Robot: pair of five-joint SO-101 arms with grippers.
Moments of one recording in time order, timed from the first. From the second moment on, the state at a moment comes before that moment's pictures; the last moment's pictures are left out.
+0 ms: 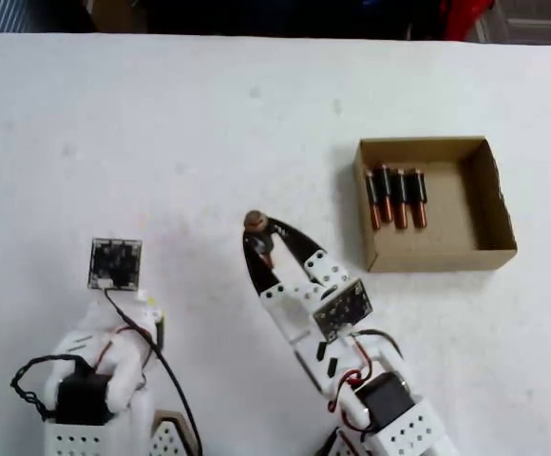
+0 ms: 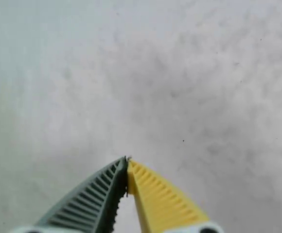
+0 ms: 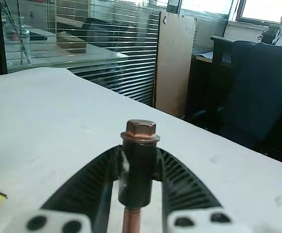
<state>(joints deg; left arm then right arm) -4.4 -104.4 86.9 78.1 1.4 -37.2 -102.4 96.4 15.1 9.2</state>
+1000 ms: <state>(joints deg) -5.6 -104.2 97.1 74.7 1.5 -22.6 -102.4 86.2 37.4 9.2</state>
